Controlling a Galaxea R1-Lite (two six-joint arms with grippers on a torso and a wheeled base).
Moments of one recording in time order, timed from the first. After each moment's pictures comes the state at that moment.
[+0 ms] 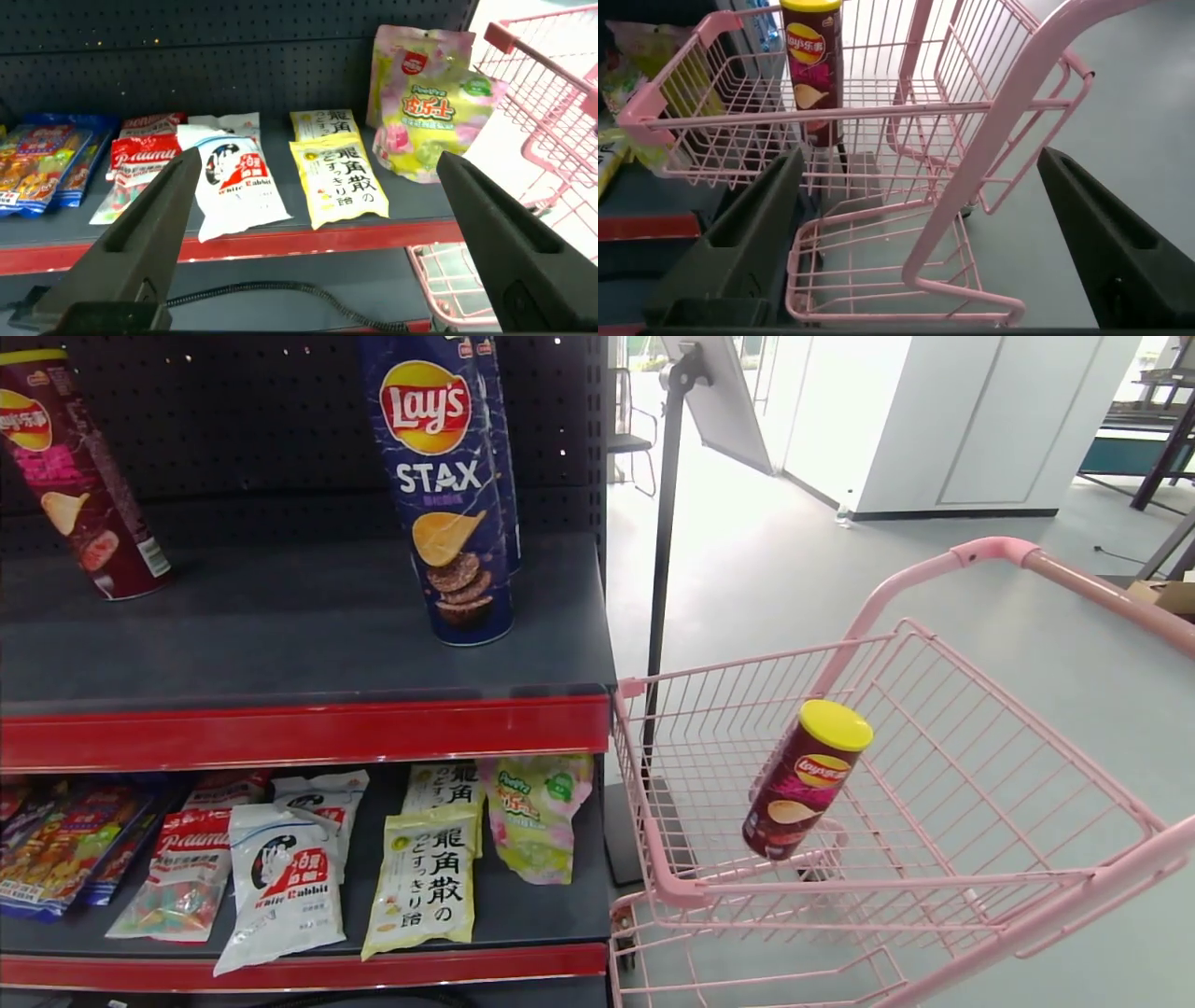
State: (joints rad) left arm -0.01 0.01 0.00 0.00 -0.02 0.00; right arm 0.00 0.00 0.00 0.00 0.01 -0.01
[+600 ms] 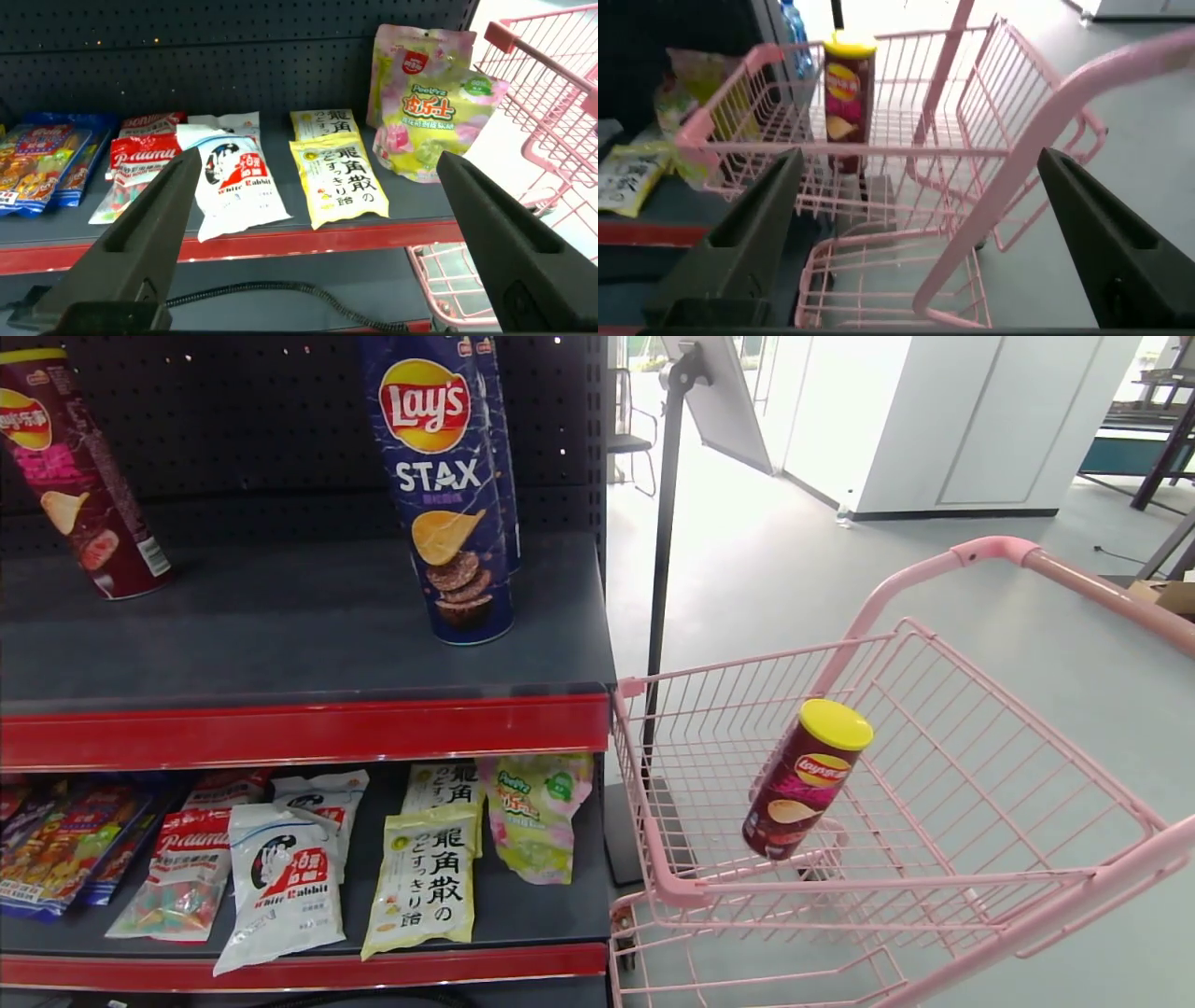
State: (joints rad) left arm -0.01 0.01 0.00 0.00 -0.02 0.00; right arm 0.00 0.05 -0.14 -0.02 0.10 -0.03
